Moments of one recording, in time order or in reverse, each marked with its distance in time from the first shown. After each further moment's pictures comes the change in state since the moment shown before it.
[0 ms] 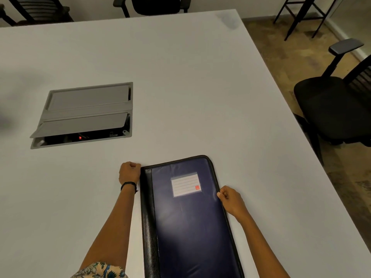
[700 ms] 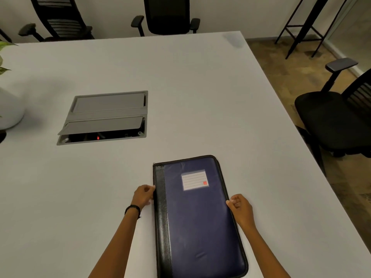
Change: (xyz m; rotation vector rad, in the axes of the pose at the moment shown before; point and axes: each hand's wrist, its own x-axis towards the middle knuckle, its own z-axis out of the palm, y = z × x) left_hand -0.064 -0.069 -0.030 -0.077 -0.394 -0.016; right_hand -0.046 0.024 0.020 0.247 0.267 0.008
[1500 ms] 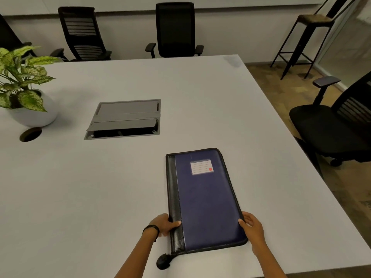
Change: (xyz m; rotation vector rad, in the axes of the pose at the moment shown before) left_hand -0.127 -0.080 0.021 0.673 -0.411 -0.004; right_hand -0.121 0.062 -0.008 0.306 0.025 0.144
